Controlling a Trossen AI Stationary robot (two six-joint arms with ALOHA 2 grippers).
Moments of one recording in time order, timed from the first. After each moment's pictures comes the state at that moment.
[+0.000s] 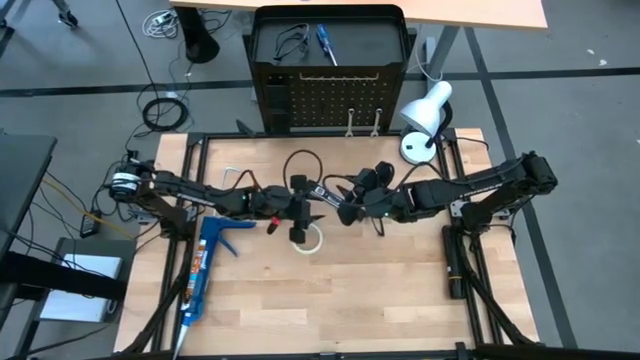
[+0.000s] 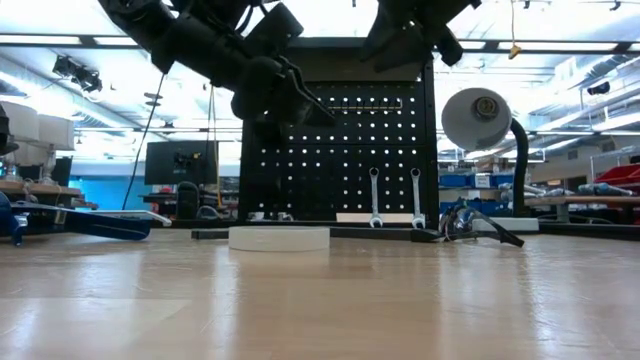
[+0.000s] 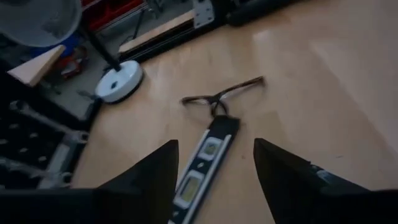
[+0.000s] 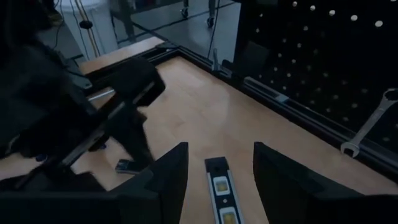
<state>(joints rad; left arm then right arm) -0.01 1.53 0.80 0.33 -0.19 0.39 0.16 1.42 1.10 -0.29 0.76 0.52</state>
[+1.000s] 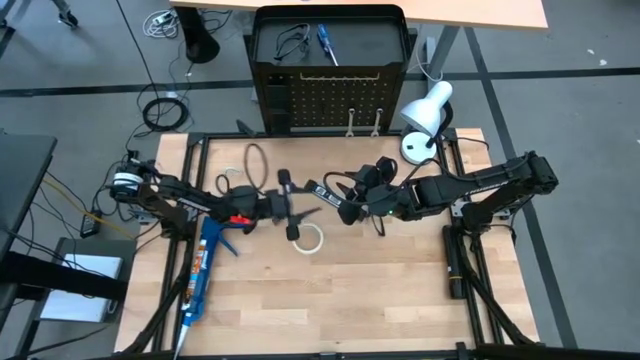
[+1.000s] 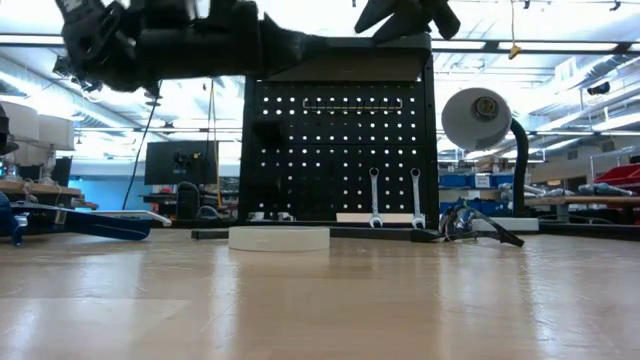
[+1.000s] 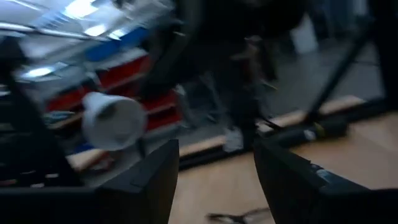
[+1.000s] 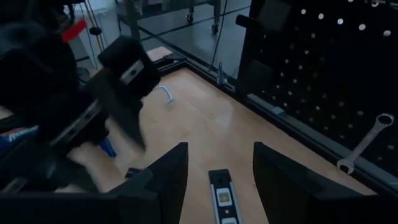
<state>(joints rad) -0.01 1.53 0.55 1.16 -0.13 0.38 0.18 1.42 1.23 -0.40 0.77 0.49</state>
